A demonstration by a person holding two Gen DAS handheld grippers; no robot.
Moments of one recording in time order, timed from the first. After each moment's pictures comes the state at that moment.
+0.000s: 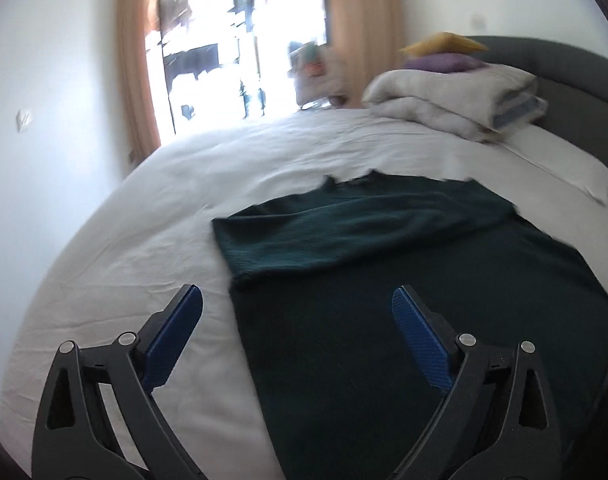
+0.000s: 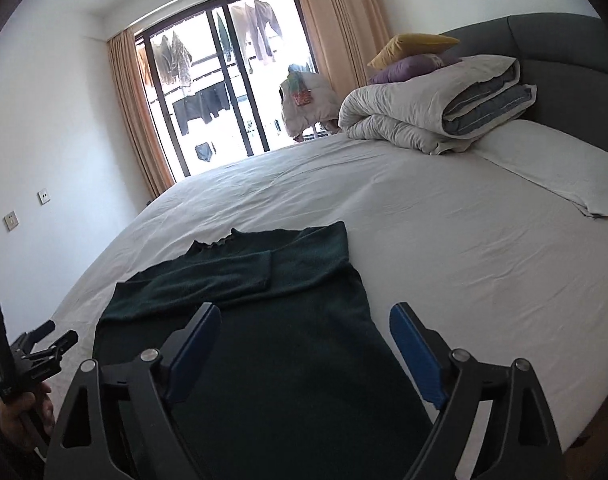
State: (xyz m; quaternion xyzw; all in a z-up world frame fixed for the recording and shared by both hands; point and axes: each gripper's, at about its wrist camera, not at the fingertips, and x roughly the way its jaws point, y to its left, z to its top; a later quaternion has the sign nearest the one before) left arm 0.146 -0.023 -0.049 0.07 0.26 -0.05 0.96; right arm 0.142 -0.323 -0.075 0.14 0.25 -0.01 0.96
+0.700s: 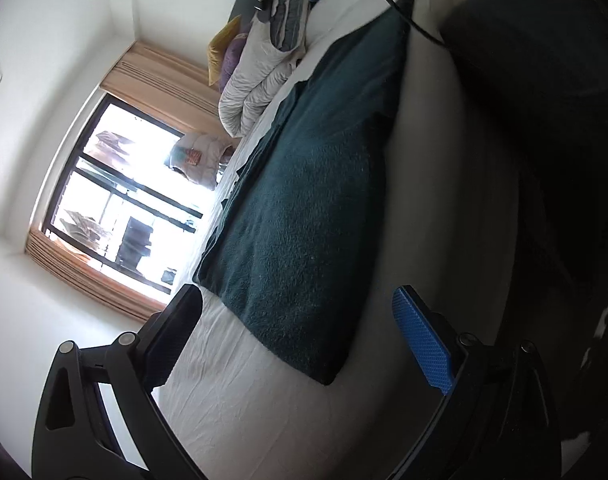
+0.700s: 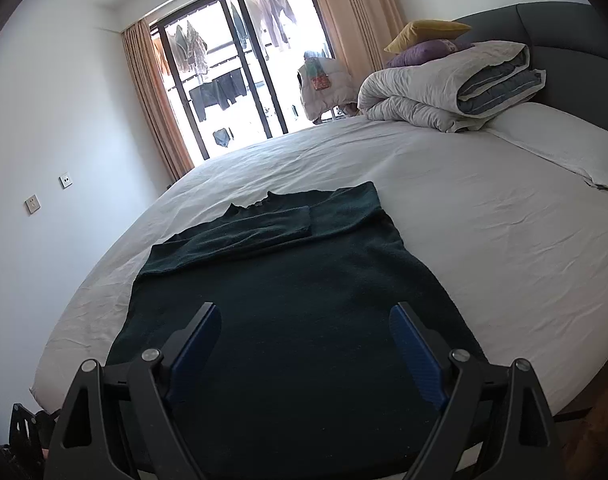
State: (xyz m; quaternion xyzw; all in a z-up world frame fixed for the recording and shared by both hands) left arm -0.088 -0.100 -0.185 0.53 0.15 -0.13 0.82; right arm 0.087 -0.275 -0.087 0.15 0.27 0.02 0.95
